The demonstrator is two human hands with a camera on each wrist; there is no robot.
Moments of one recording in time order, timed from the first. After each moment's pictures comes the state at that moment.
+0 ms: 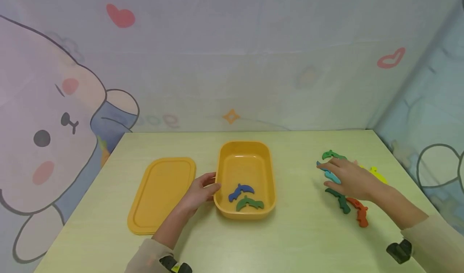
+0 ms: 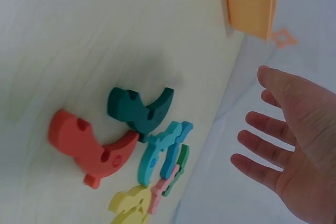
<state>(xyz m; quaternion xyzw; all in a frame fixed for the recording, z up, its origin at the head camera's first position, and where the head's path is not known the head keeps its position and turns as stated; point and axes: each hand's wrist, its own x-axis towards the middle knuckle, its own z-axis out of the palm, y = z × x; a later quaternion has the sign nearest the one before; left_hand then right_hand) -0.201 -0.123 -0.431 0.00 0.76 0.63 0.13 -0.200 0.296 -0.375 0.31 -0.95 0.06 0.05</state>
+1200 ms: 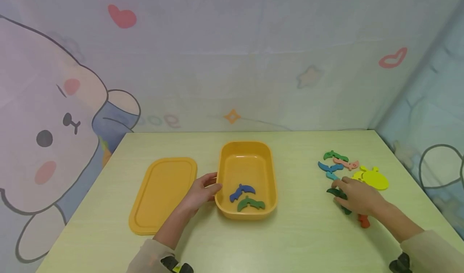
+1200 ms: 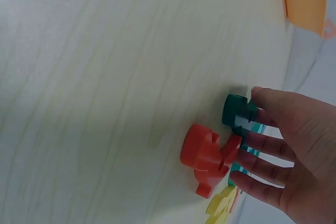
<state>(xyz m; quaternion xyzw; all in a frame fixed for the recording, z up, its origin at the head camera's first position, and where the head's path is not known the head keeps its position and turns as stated) -0.203 -0.123 -0.434 0.00 0.76 0.63 0.13 -0.194 0.321 -0.433 0.22 -0.97 0.05 -0.01</state>
